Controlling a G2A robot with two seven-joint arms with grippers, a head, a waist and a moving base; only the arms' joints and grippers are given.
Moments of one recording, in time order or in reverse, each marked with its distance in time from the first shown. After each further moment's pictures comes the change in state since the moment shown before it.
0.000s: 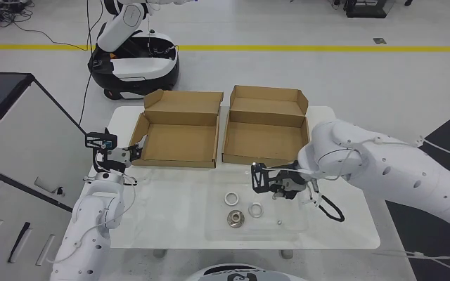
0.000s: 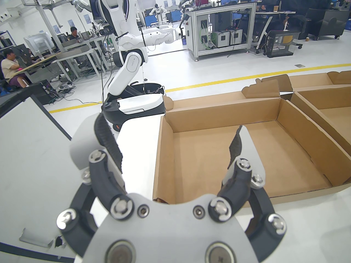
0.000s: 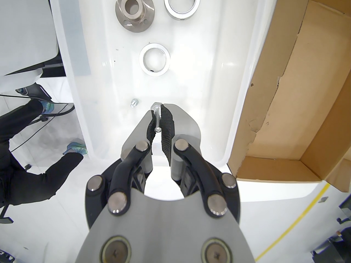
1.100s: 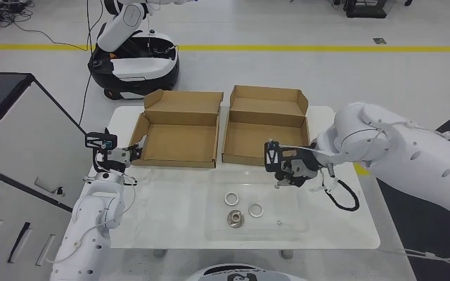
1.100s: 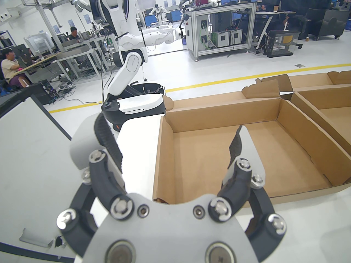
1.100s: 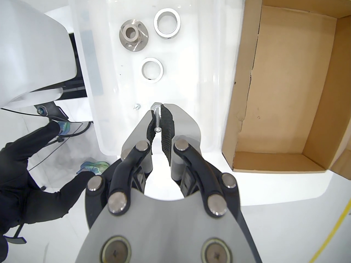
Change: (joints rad) left arm 0.000 0.000 0.000 0.000 0.000 0.000 0.000; right arm -0.027 0.087 0.146 0.056 0.193 -0.034 -0.034
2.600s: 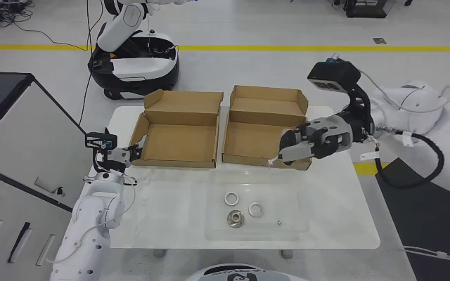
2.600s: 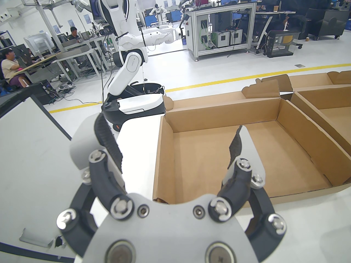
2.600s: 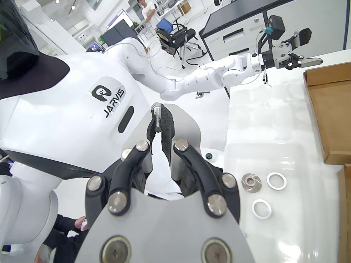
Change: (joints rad) left arm 0.000 0.000 0.000 0.000 0.000 0.000 0.000; right arm -0.032 0.047 0.187 0.069 1.084 -0.108 -0.108
